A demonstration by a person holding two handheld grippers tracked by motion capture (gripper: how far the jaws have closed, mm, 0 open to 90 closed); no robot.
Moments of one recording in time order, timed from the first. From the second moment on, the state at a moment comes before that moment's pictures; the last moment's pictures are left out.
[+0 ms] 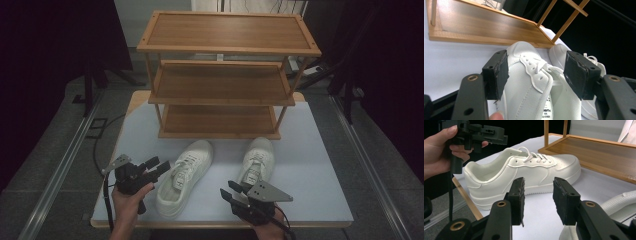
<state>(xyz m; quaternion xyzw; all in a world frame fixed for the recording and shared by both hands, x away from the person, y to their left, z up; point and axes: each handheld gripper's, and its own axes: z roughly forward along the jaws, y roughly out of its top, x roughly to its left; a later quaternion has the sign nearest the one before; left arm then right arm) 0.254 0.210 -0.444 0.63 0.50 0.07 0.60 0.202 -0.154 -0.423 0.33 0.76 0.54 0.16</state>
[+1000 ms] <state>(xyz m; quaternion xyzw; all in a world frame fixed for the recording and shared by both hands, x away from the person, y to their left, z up) 0.276 0.172 -0.463 0.72 0.48 0.13 0.48 0.205 -0.150 -0.432 0.33 0.77 0.53 0.16</state>
